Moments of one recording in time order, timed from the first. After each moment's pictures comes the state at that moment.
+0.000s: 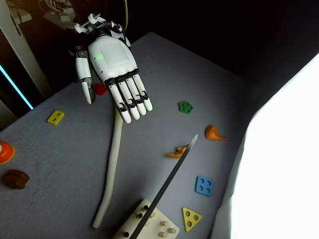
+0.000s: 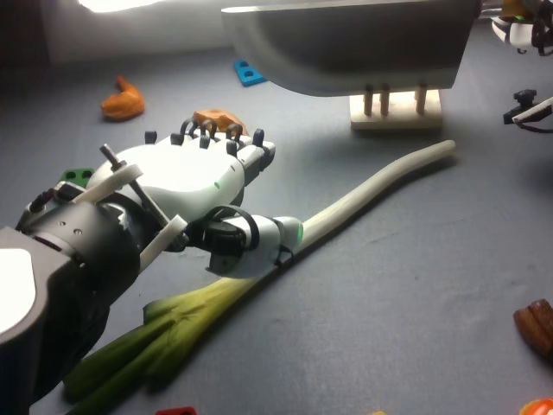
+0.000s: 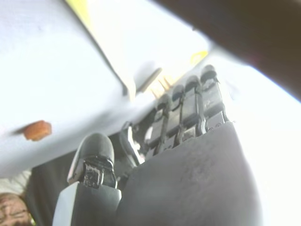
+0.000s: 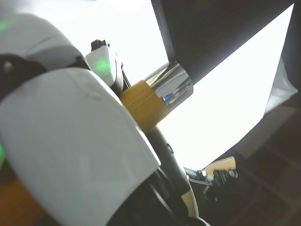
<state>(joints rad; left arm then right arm) 0.50 -0.95 0.59 1.59 0.74 -0.81 -0.54 -1.47 1.99 0.22 0.73 -0.83</state>
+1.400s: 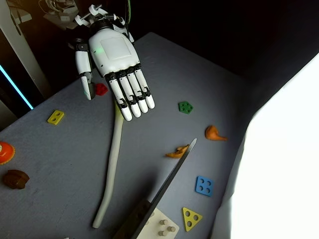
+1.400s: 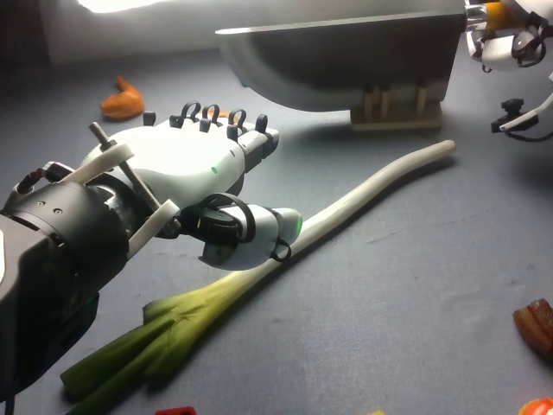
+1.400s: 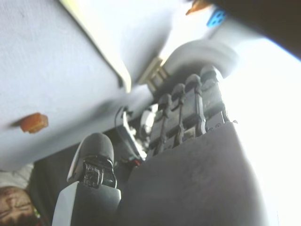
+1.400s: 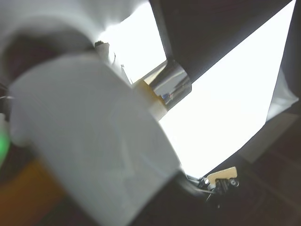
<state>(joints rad) 0.46 -0.91 0.57 1.55 0.70 -0.73 -0.56 -1.52 2.04 0.24 0.75 -0.82</state>
